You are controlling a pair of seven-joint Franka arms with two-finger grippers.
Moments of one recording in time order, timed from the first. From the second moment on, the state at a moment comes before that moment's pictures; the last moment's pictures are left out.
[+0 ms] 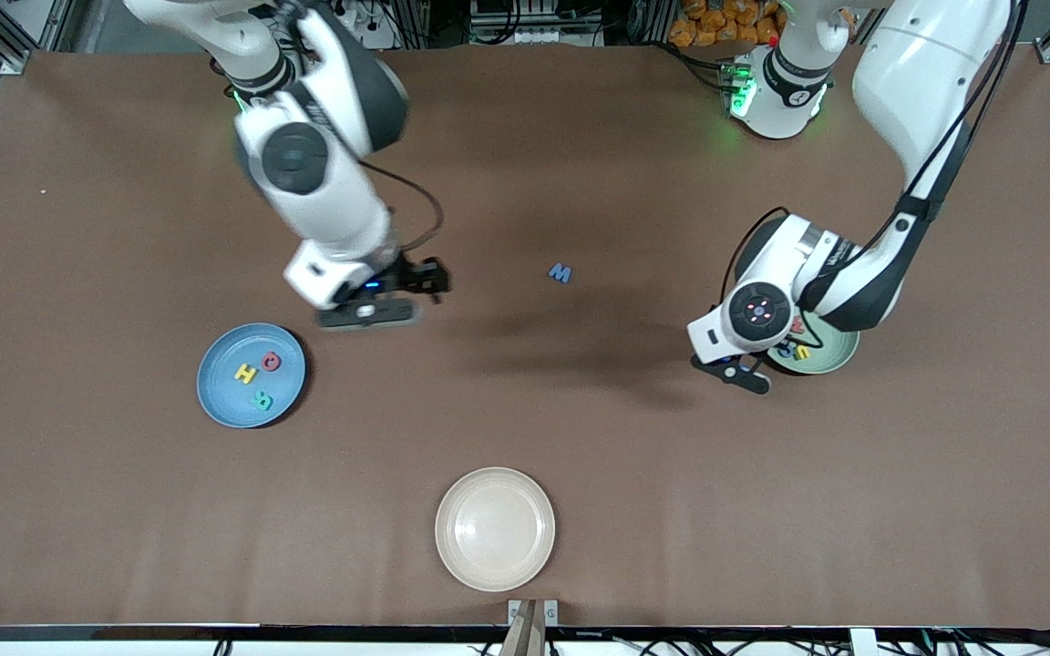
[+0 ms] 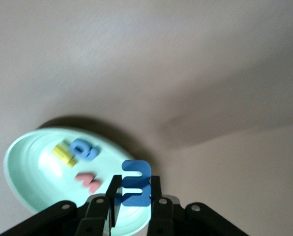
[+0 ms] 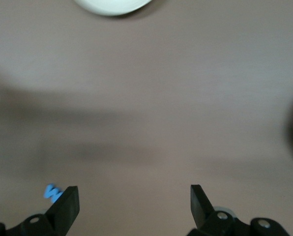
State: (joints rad) left arm 0.00 0.48 -0.39 -1.91 0.40 1.97 -0.12; right arm 0.40 0.34 0.26 -1.75 -0.02 2.13 0.52
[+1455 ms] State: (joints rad) left arm 0.21 0.26 -0.26 -1.76 0.12 1.82 -0.03; right arm 0.72 0.79 0.33 -1.53 -0.33 2.28 0.12
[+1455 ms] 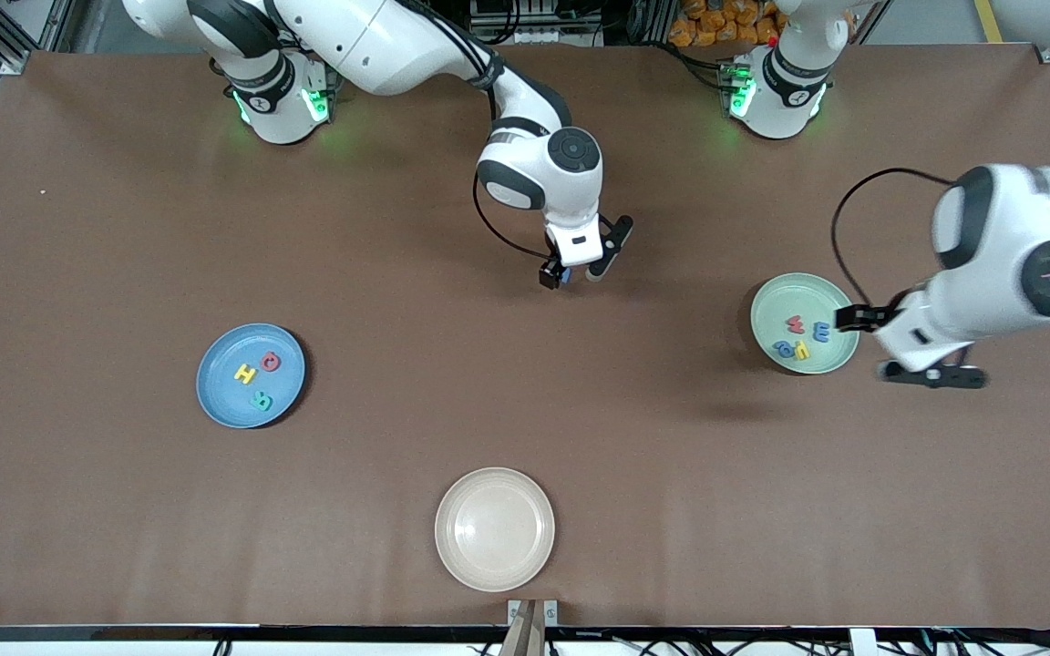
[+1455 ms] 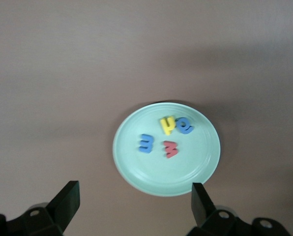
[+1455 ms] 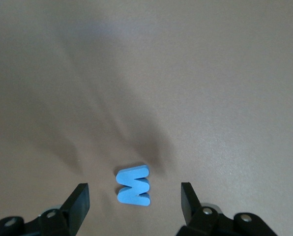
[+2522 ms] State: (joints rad) left arm -0.13 0.09 0.12 -1.55 0.07 1.68 -0.02; right arm 0.72 0.84 0.33 -1.51 -0.33 2.32 0.07
